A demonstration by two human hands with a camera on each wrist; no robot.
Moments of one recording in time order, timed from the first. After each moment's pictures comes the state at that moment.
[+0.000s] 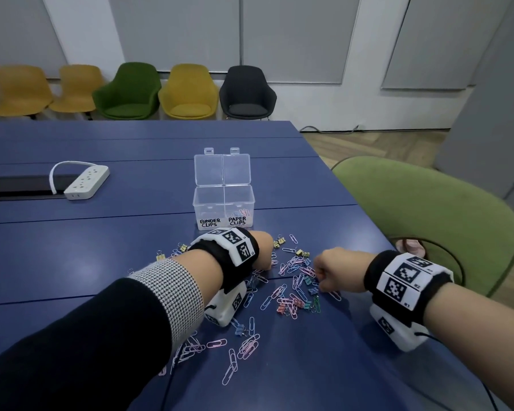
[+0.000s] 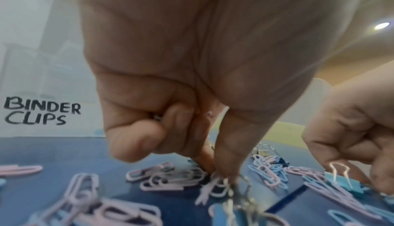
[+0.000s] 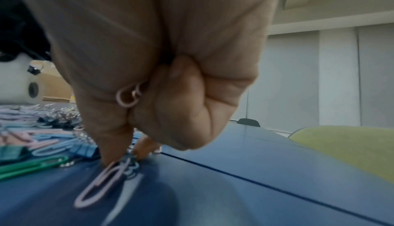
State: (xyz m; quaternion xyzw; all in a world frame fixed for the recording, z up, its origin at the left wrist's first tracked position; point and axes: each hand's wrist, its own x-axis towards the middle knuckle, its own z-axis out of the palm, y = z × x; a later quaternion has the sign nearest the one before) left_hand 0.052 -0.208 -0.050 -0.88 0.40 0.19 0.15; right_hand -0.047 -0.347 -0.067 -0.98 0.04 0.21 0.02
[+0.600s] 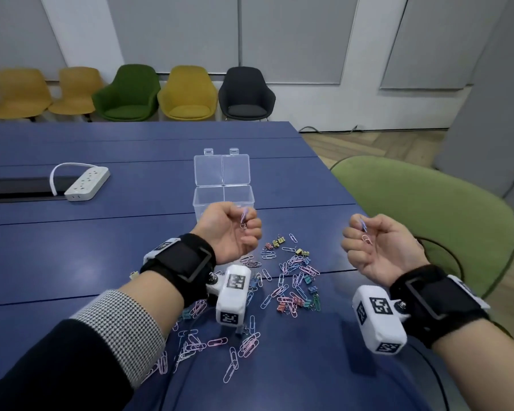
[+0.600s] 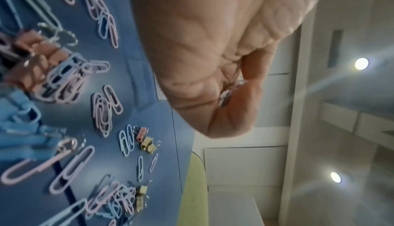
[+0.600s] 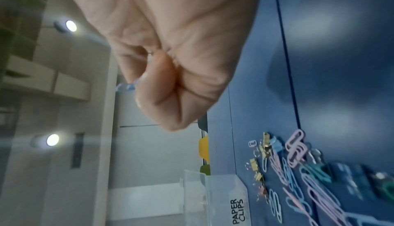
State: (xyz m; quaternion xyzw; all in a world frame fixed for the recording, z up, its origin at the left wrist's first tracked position) left_hand 0.084 -0.156 -0.051 -0.39 0.05 0.53 -0.75; right_hand -0.076 -0.381 -0.054 -0.37 0.10 0.01 0.92
